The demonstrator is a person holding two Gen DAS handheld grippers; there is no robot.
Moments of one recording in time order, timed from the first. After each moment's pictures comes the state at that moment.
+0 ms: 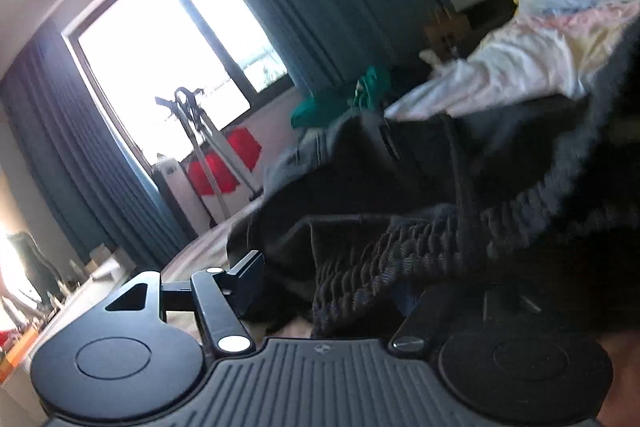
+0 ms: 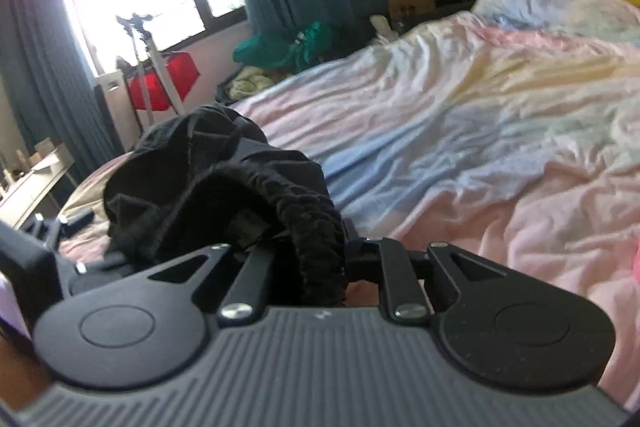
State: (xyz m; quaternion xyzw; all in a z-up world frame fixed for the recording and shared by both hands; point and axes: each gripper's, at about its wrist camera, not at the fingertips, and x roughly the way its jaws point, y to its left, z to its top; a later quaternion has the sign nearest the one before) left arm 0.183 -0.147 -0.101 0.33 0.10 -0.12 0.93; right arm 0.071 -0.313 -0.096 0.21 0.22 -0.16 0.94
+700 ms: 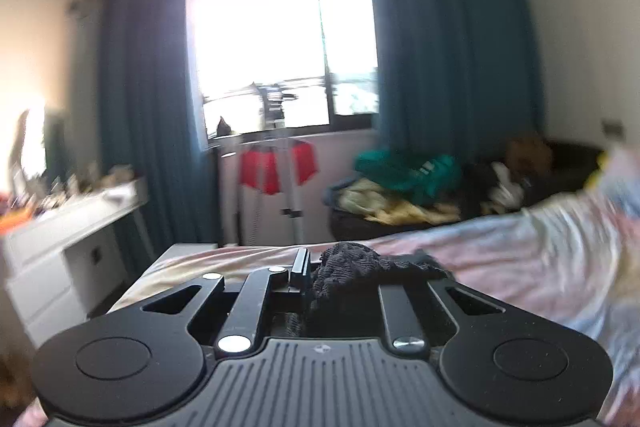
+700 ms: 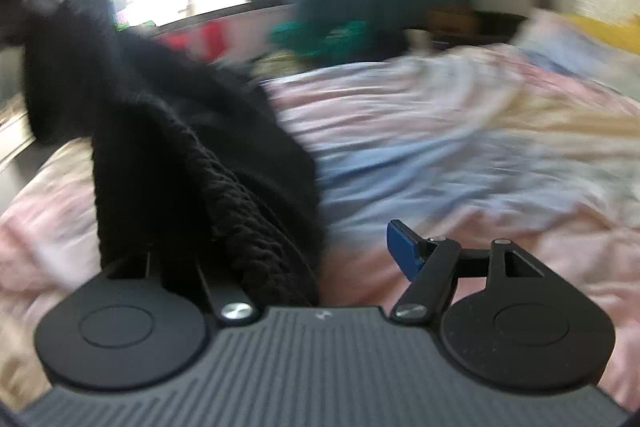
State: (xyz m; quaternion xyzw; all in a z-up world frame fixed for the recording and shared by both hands) left arm 0.177 -0.073 0.040 0.04 0.10 -0.04 0.99; right arm 0.088 -0.272 -0.106 0.09 0.23 -0.08 0.97
